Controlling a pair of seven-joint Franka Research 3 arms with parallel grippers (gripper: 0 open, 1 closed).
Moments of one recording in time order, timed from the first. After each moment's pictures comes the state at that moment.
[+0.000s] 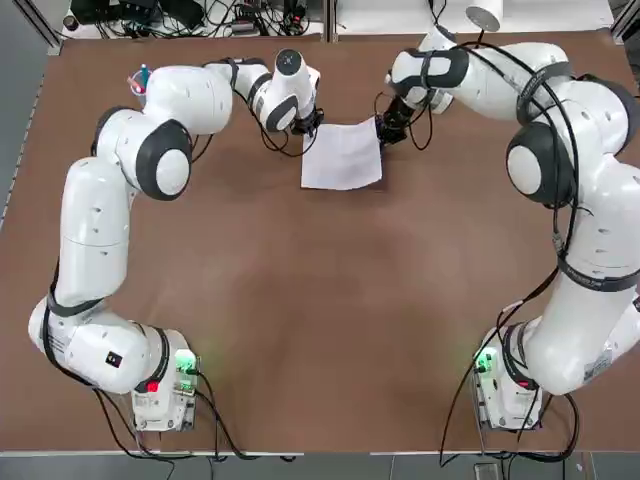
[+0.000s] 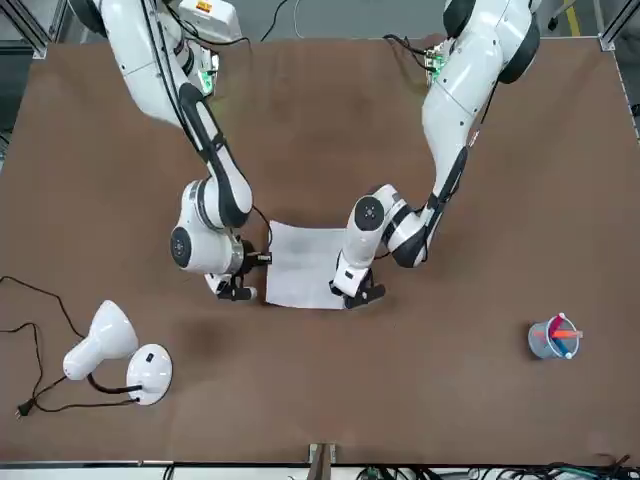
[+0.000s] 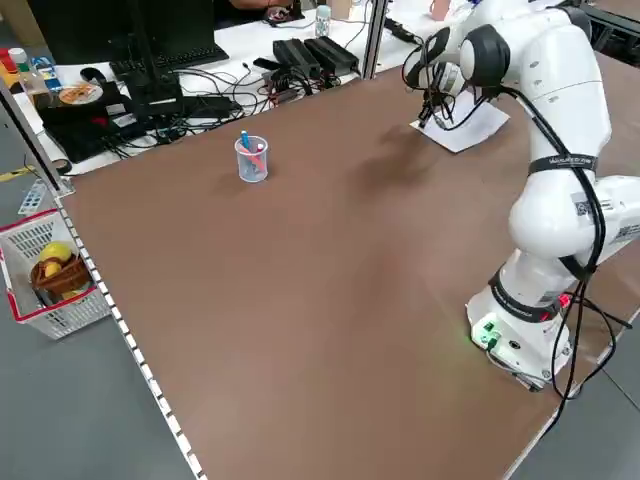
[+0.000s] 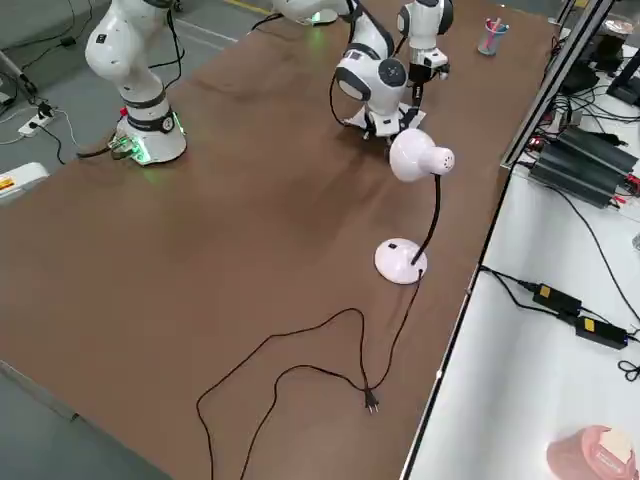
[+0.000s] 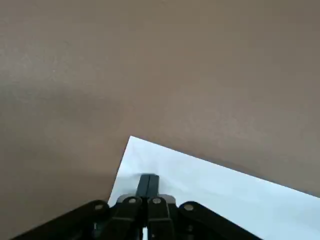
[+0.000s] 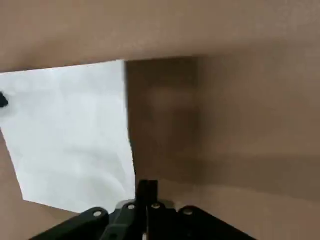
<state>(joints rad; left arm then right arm) -0.39 0.90 -0.31 -1.48 0.42 2.56 -1.20 0.44 0.63 -0.02 -1.77 0.67 2.28 0.02</state>
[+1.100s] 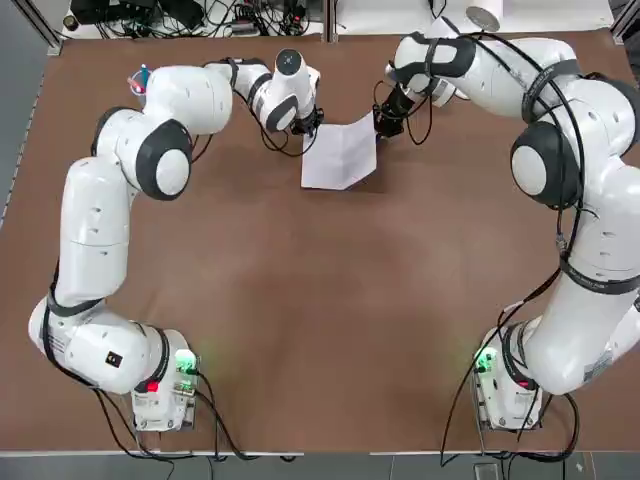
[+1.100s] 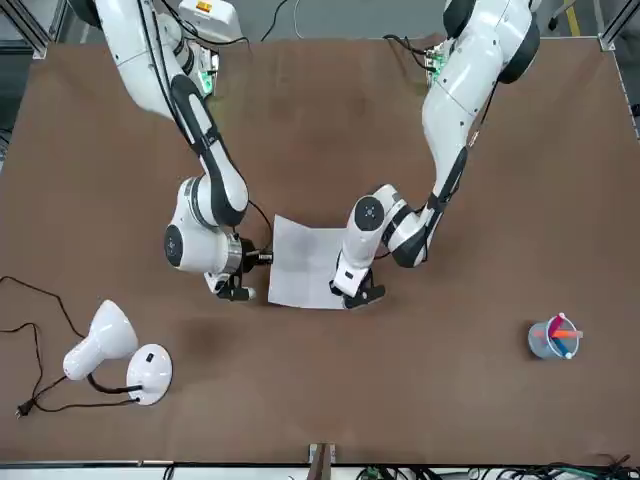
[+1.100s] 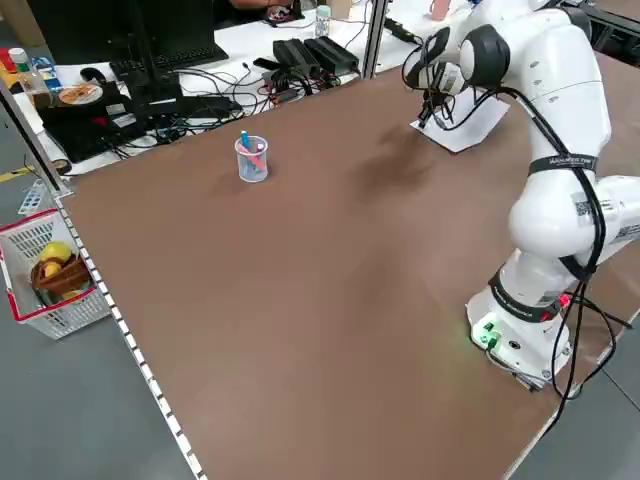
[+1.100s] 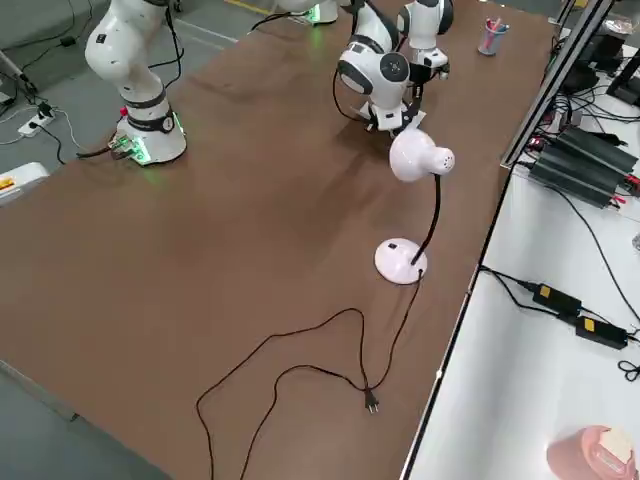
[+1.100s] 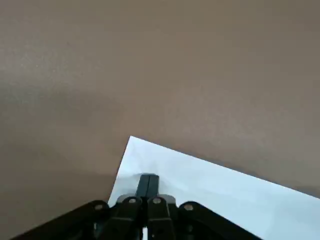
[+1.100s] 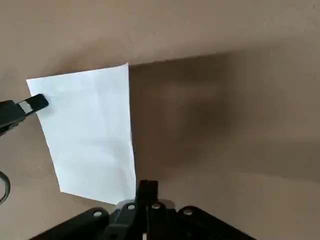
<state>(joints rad) -0.38 0.90 -0.31 -1.48 0.42 2.56 -1.20 0.44 0.60 -0.02 -1.75 0.75 2.24 0.02</state>
